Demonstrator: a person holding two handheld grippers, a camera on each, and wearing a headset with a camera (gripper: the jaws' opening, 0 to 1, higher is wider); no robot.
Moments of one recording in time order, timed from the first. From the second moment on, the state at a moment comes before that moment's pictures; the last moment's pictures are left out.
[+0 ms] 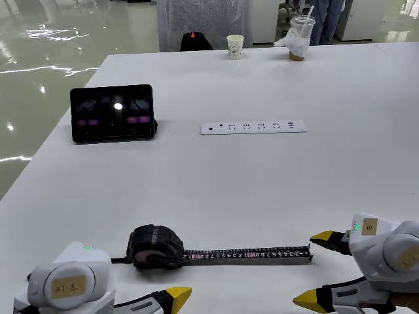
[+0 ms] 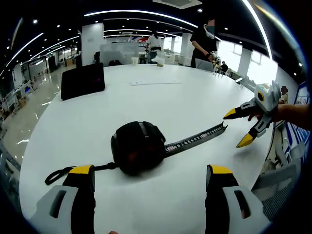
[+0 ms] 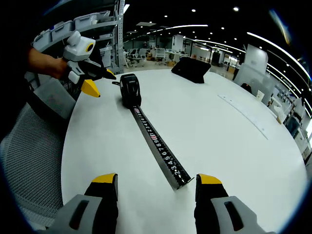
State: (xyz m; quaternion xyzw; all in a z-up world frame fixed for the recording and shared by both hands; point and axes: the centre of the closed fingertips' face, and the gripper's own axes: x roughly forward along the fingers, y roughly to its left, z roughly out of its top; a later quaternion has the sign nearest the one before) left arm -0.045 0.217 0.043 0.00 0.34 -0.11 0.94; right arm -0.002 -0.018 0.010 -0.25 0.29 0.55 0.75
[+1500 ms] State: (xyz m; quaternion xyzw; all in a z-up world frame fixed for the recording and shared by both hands) left arm 0.007 0.222 0.036 -0.05 0.35 -0.06 0.93; right arm 0.030 -0.029 -0.007 -0.31 0.30 0.59 0.68
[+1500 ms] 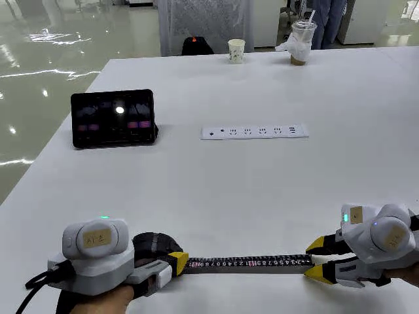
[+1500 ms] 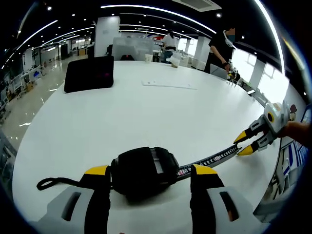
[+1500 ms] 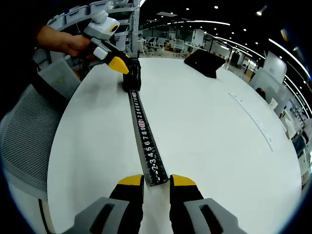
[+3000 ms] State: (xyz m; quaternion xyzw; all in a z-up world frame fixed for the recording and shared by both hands) left arm 0.018 0.227 0.024 -0.04 0.37 -0.03 0.93; right arm 0.032 -0.029 -0.013 -0.31 0.31 0.61 0.66
